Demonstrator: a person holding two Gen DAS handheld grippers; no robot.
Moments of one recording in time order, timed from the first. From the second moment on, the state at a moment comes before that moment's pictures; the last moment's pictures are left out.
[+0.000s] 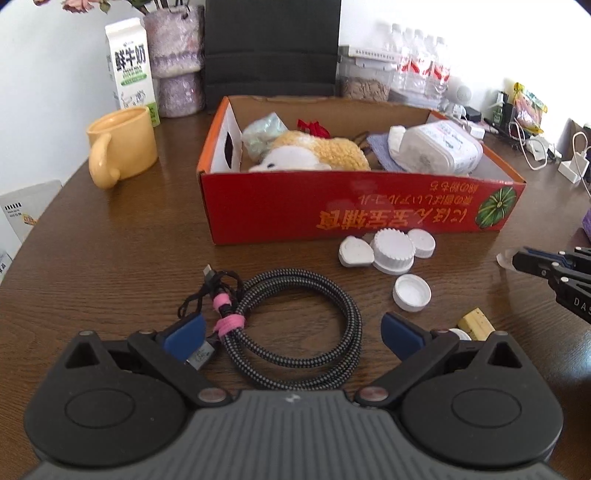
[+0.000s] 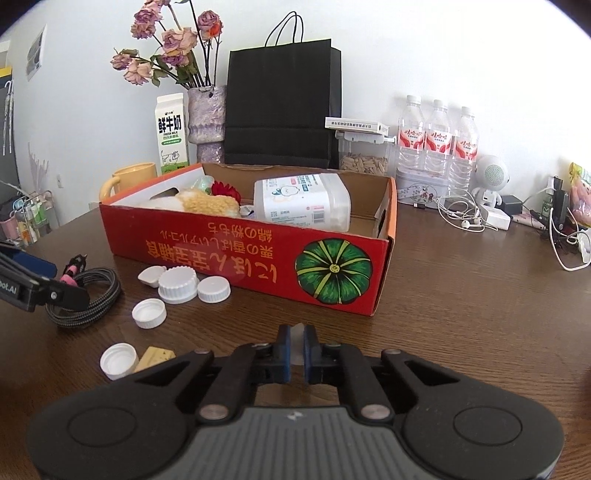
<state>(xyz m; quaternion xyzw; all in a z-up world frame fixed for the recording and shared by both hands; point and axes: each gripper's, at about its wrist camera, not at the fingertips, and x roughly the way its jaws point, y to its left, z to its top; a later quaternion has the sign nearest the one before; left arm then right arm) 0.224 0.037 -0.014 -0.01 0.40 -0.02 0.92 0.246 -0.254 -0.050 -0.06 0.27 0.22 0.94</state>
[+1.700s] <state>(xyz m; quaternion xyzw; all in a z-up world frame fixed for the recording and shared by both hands) 0.220 0.023 0.009 -0.04 0.33 0.02 0.94 0.226 -0.235 -0.030 -0.05 0.20 0.23 0.95</state>
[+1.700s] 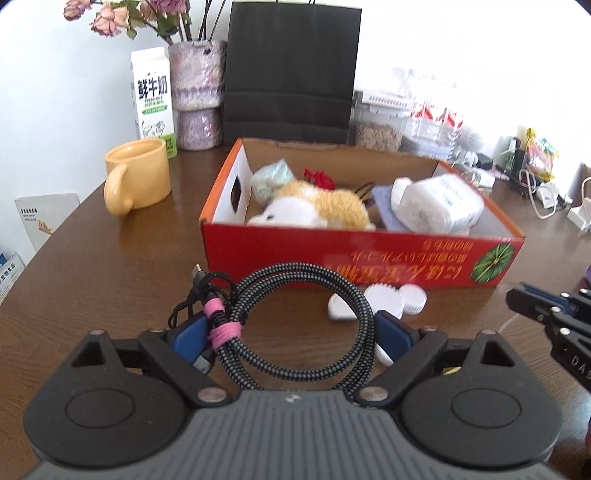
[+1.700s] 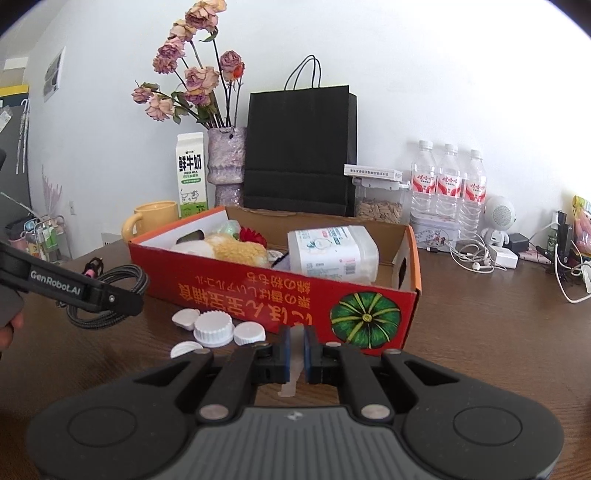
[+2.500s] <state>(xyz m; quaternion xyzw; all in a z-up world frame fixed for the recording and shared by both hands) 0.290 0.020 0.065 -0.07 0.24 0.00 0.97 0.301 -0.173 0.031 -0.04 0.12 0.26 0.96</state>
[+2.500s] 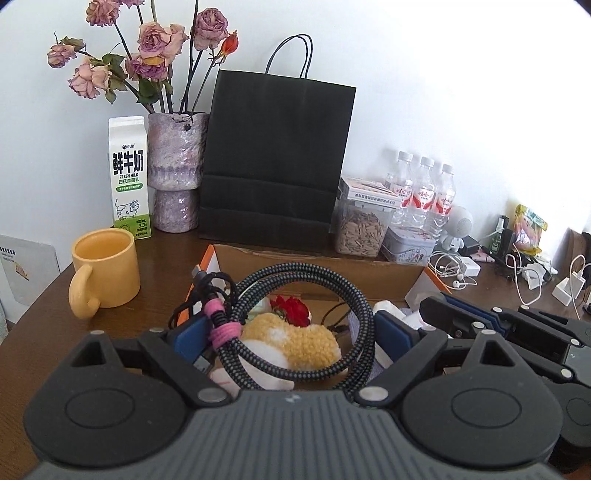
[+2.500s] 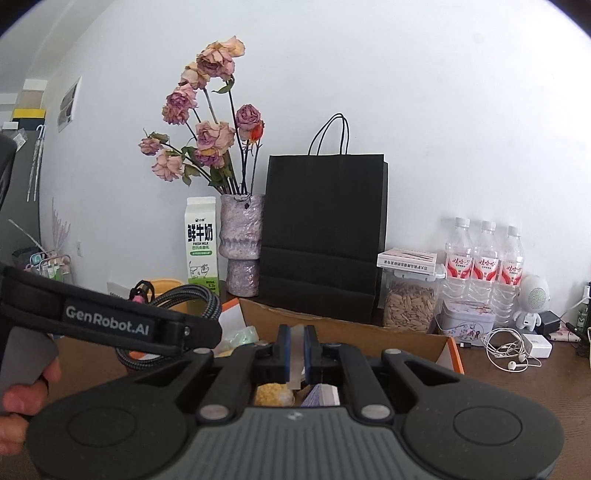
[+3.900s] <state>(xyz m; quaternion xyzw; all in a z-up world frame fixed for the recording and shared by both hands) 0.381 0.023 0.040 -0.10 0.25 0.02 0.96 0.410 -0.188 0.011 -0.03 0.19 0.17 0.97</state>
